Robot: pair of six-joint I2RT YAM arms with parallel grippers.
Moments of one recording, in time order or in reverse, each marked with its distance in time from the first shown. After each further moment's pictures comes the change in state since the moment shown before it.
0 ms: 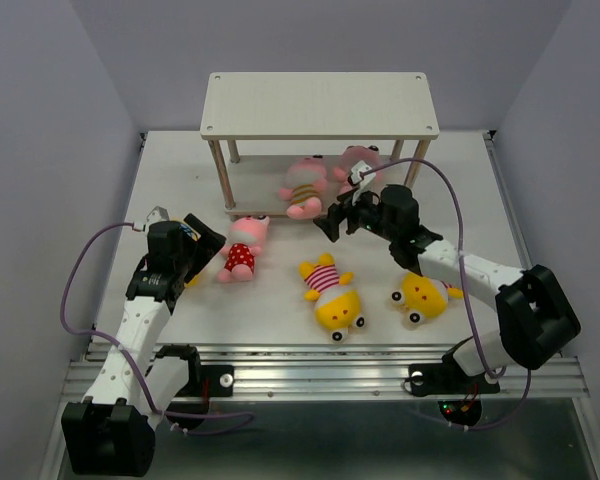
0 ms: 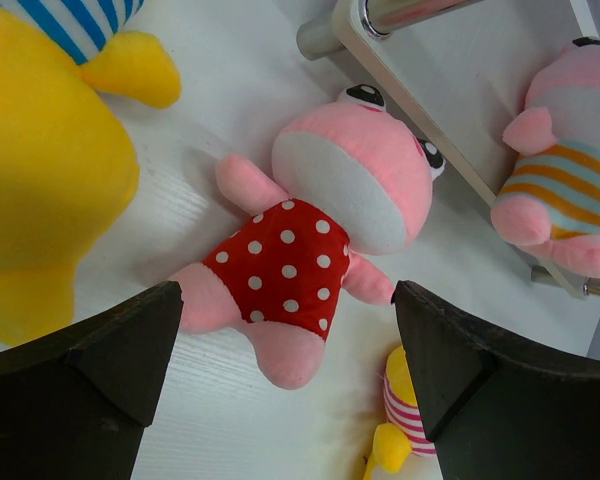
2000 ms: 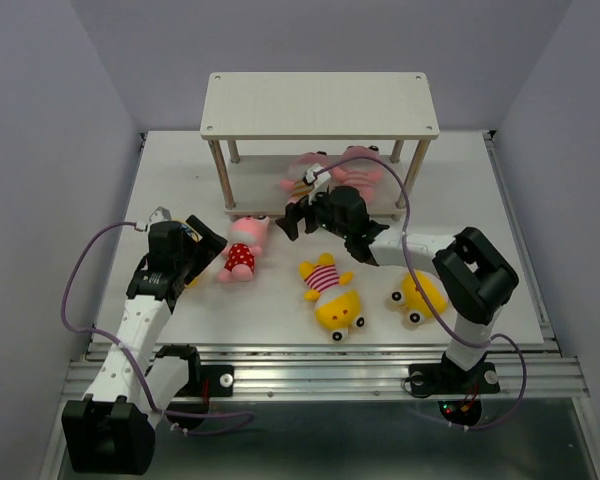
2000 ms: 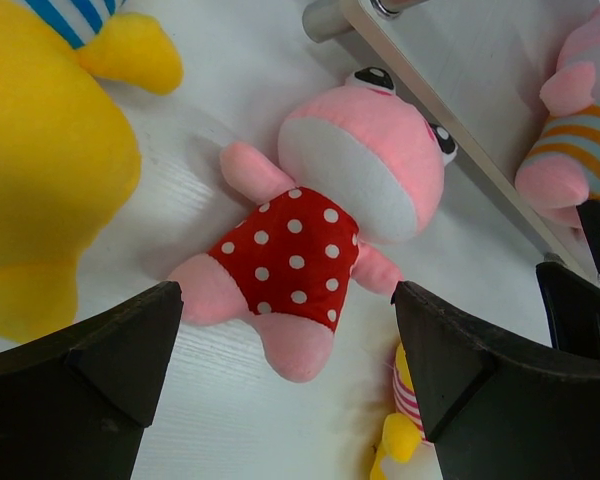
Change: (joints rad) left arm 0.000 0.011 0.000 -0.010 0.007 0.020; right arm 0.158 0.365 0.213 0.130 0.149 0.100
